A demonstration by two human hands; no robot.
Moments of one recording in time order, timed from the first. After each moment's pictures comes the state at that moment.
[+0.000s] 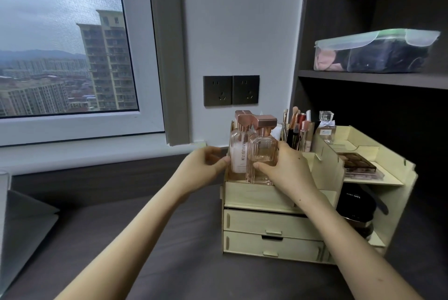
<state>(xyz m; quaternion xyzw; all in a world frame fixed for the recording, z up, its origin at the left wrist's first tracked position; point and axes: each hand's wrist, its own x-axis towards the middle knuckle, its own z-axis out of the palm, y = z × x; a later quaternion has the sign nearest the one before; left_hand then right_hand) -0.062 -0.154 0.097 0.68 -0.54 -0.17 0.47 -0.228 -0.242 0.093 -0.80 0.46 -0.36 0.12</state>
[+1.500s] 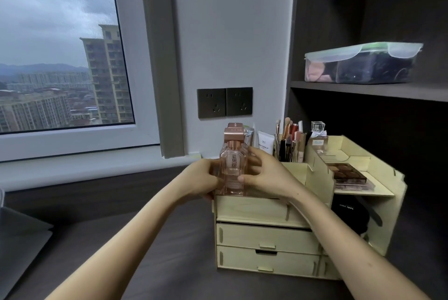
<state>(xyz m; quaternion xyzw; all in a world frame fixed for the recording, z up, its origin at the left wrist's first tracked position) -0.068 -0.170 0.111 0.67 -0.60 -0.24 0.37 -0.220 -0.264 0.099 -0.81 0.32 -0.31 0.39</state>
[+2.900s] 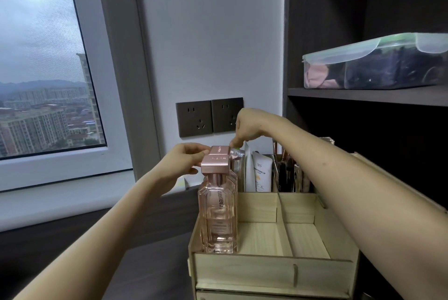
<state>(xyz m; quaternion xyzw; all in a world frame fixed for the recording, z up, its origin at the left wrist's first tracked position) -0.022 -0.267 0.149 0.65 -0.54 -0.23 0.48 -0.164 -0.373 0.219 -0.91 0.40 -0.07 0.06</state>
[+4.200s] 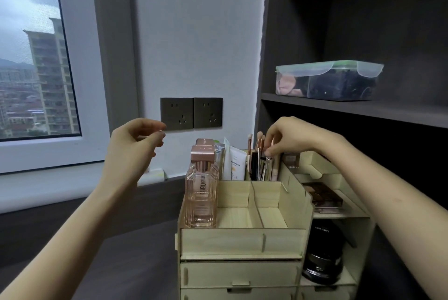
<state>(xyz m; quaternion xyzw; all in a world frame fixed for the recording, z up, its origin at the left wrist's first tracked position) -0.038 -0.190 0.161 0.55 -0.48 -0.05 0.68 -0.285 -0.348 0.207 -0.89 0.42 -0.15 0.01</state>
